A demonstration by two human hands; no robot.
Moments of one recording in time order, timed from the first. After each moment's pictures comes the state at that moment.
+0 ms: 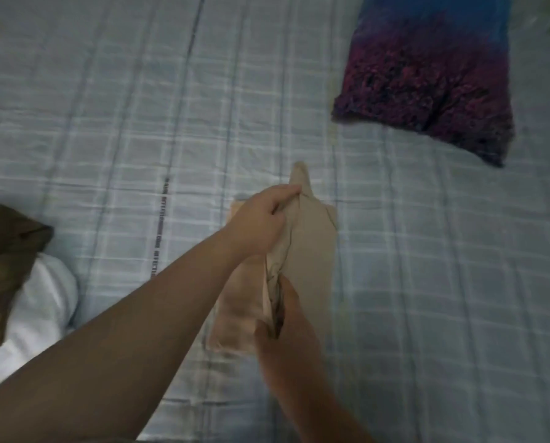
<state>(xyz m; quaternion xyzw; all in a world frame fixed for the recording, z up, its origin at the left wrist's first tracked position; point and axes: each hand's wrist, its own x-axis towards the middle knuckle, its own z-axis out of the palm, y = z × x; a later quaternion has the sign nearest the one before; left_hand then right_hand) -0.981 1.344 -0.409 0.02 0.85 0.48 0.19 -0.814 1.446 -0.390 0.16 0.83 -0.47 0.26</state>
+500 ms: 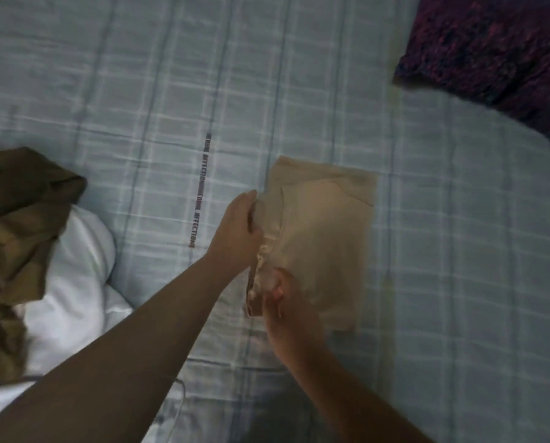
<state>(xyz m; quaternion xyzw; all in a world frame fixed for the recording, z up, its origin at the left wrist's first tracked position) -0.899 1.232 -0.503 -0.08 0.86 0.48 0.13 -0.791 1.377 -0.462 0.06 0.89 -0.37 0.26</state>
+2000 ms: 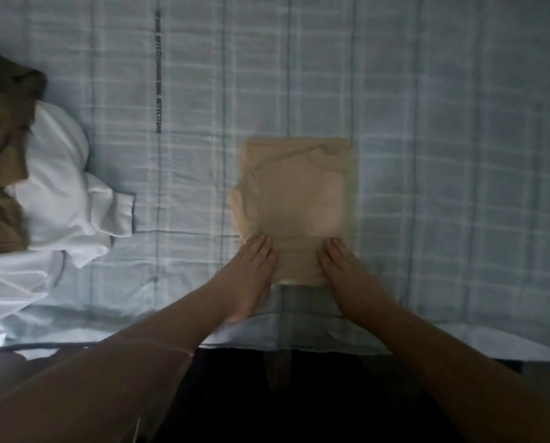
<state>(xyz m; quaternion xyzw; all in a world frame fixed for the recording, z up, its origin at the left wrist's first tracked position) -0.626 1.315 -0.477 0.31 0.88 0.12 0.34 -0.626 1.584 -0.485 -0.27 0.90 -0.09 0.33</state>
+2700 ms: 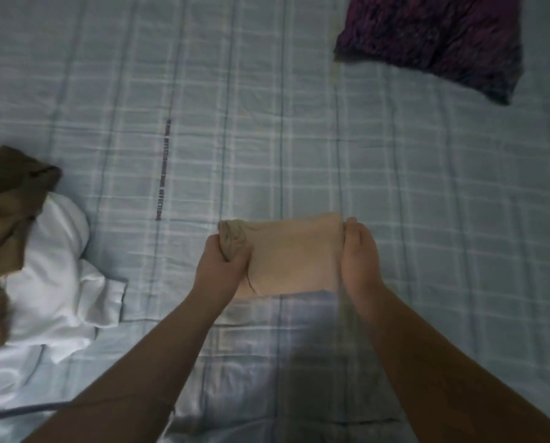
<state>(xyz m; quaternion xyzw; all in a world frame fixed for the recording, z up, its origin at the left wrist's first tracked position) -0.774 1.318 -0.455 -0.29 0.79 0.52 0.14 -0.813 1.542 -0.471 0.30 0.79 -0.52 0.07</state>
